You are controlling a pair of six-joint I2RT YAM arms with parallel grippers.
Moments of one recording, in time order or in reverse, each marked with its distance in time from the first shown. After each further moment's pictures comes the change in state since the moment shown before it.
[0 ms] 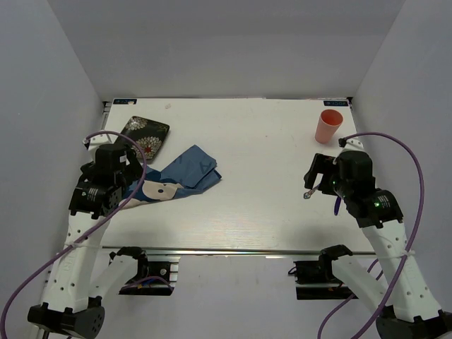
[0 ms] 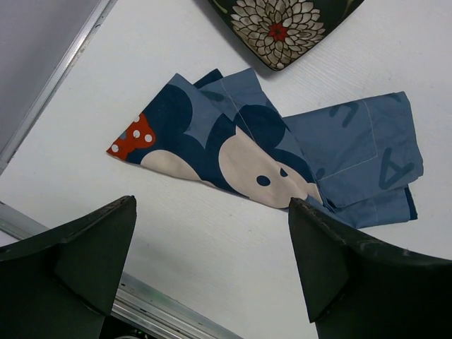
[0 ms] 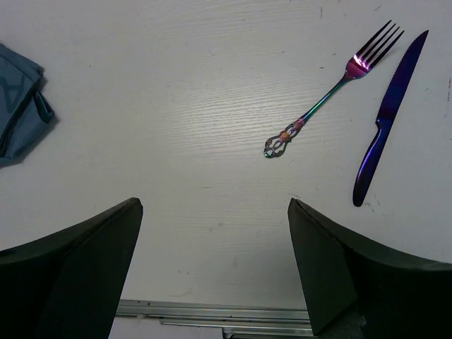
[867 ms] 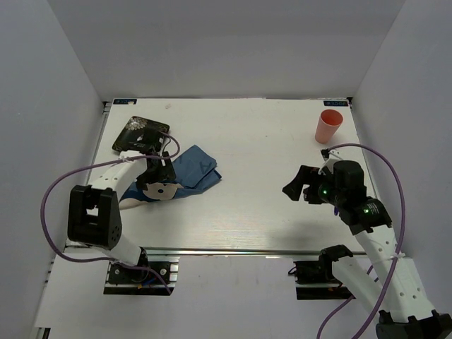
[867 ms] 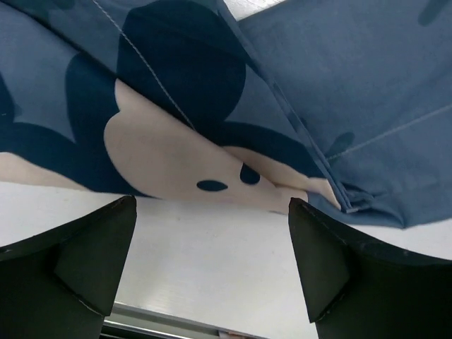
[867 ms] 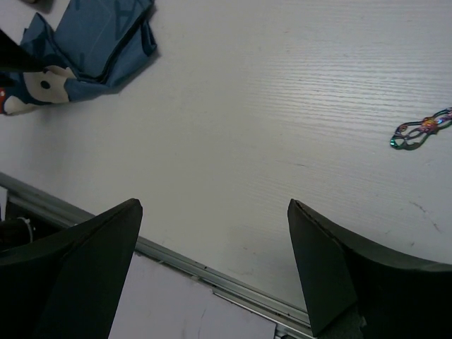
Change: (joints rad) left arm -0.006 0.666 -0.045 0.176 0.289 0.034; right arm 0.000 -0.063 -0.193 0.153 -0.367 0.052
